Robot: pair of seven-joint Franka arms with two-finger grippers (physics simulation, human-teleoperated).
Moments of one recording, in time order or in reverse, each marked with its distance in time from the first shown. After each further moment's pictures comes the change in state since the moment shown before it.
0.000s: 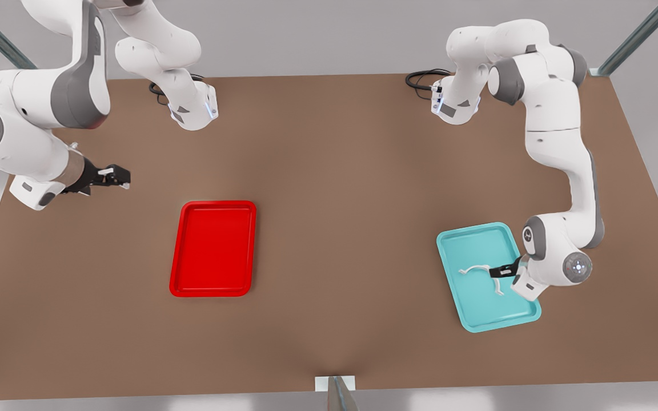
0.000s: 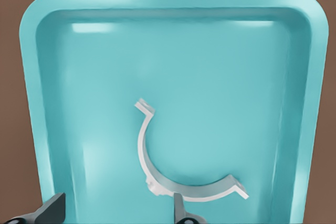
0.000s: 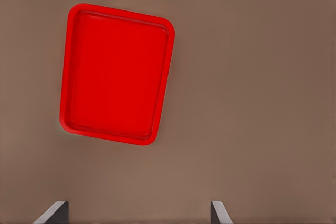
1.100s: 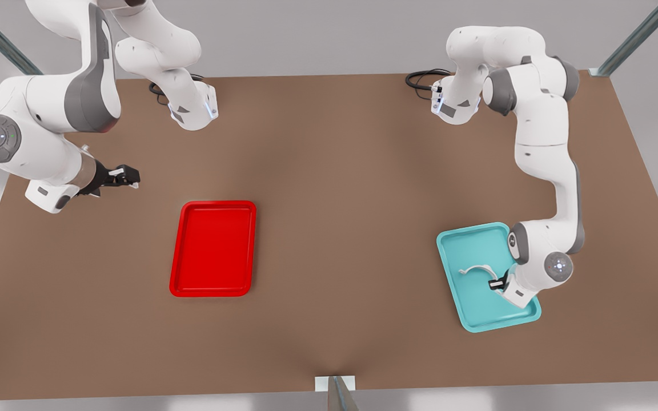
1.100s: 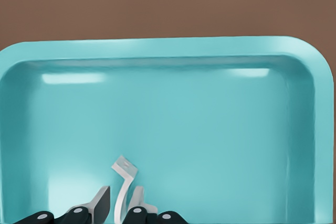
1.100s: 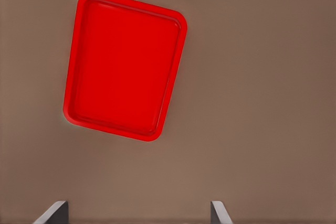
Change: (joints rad) left arm -0.013 0.087 -0.005 0.005 0.006 0.216 -0.012; right arm 0.024 0.006 0.003 -0.021 0.002 -0.002 -0.034
